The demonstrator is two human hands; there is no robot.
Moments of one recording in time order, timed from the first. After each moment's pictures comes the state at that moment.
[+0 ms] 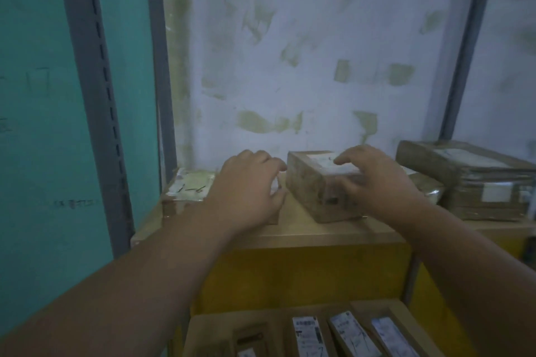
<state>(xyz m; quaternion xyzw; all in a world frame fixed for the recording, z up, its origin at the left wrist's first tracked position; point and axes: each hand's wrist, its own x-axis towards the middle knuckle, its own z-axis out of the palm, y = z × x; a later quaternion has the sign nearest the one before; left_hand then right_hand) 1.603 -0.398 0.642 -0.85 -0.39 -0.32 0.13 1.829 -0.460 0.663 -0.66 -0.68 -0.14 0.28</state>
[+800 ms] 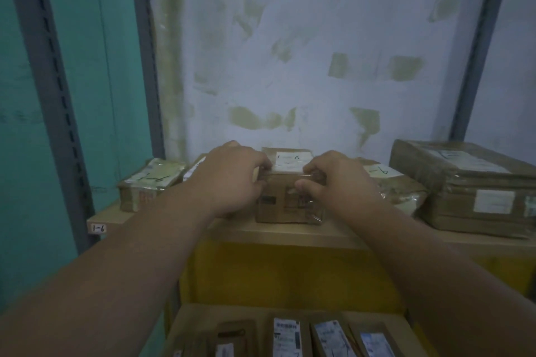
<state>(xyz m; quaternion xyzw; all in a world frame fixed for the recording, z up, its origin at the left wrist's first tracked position) 1.669 -0.402 0.656 -0.82 -0.50 -0.24 0.12 1.878 -0.438 0.650 -0.62 -0.71 -0.07 0.31</state>
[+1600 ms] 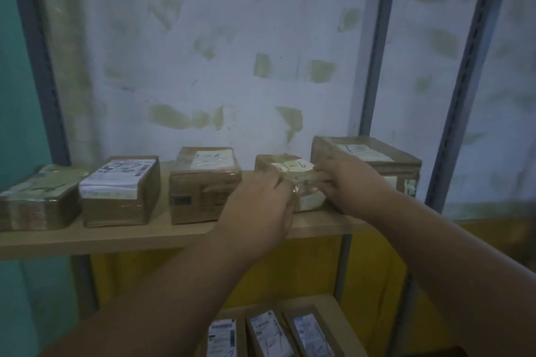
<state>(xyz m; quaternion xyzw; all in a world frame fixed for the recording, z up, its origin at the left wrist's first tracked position) 1.824 -0.450 0.609 -0.86 -0.31 -0.35 0.18 2.015 -0.493 0.667 -0.69 -0.69 -0.17 0.14</state>
